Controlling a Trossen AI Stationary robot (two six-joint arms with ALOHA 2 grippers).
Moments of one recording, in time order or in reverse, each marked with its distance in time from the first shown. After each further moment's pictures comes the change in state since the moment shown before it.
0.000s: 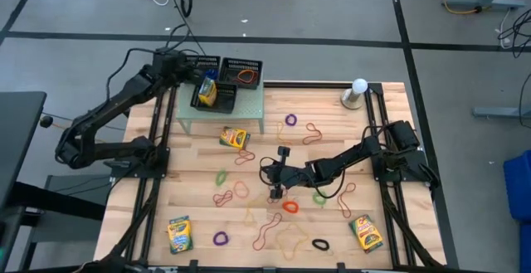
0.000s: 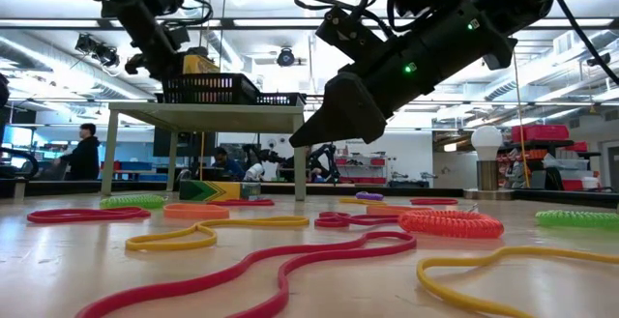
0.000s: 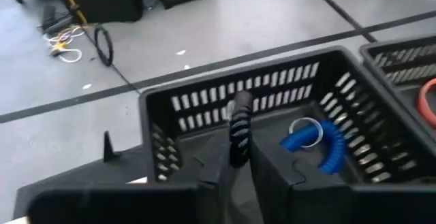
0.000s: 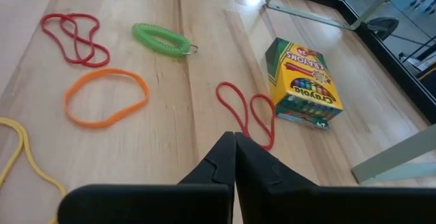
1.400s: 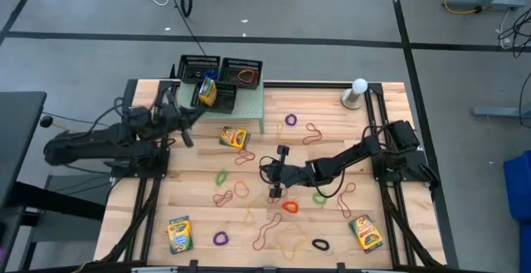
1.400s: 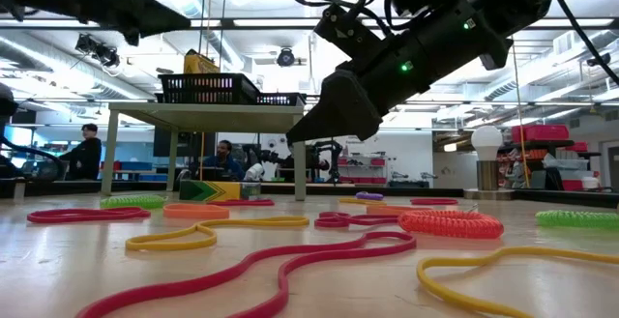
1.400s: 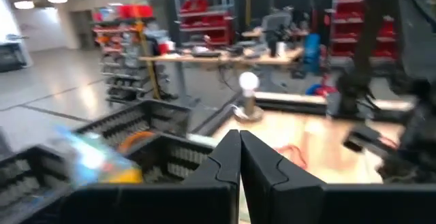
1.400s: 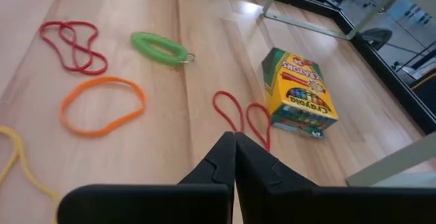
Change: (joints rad) left arm -0.806 -0.677 -0.514 0.397 -0.028 0.233; right arm -0.002 0.000 0.000 0.031 0.003 -0.035
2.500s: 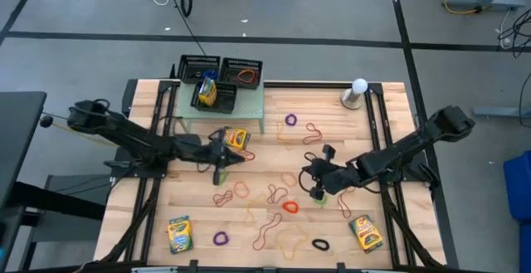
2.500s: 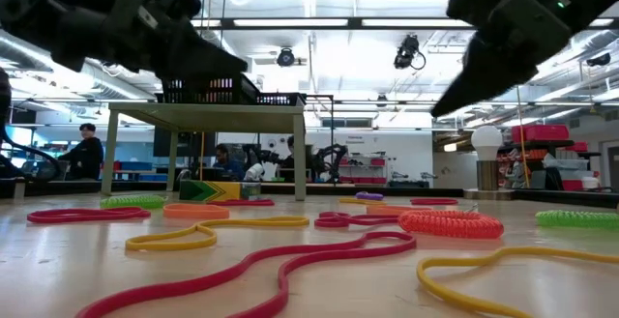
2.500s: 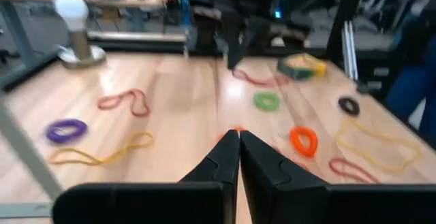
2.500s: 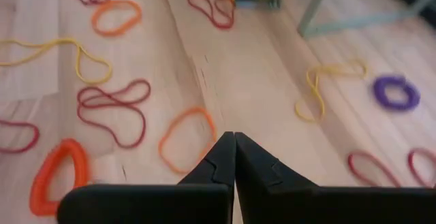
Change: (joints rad) left arm -0.282 0.934 -0.039 0.768 0.220 -0.150; right arm 0.176 -0.562 -0.284 -0.603 0.076 0.571
